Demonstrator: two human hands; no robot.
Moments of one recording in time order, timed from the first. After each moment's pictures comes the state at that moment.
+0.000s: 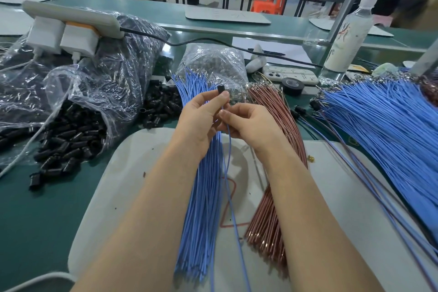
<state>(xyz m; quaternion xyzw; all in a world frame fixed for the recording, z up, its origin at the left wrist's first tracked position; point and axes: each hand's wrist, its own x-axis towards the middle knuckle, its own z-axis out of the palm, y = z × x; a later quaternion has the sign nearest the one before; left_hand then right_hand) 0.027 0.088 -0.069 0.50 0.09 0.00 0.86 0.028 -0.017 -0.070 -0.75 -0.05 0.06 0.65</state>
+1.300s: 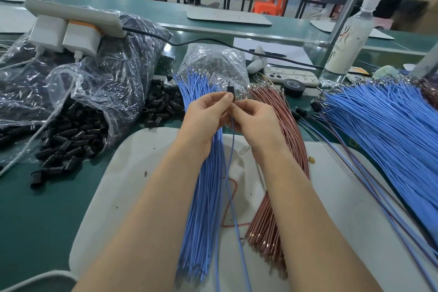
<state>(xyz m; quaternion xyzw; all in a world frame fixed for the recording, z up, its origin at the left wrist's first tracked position) 0.027 0.085 -0.071 0.55 0.05 0.01 0.83 0.030 -0.012 -0.075 -0.74 -0.02 -0.03 0.67</state>
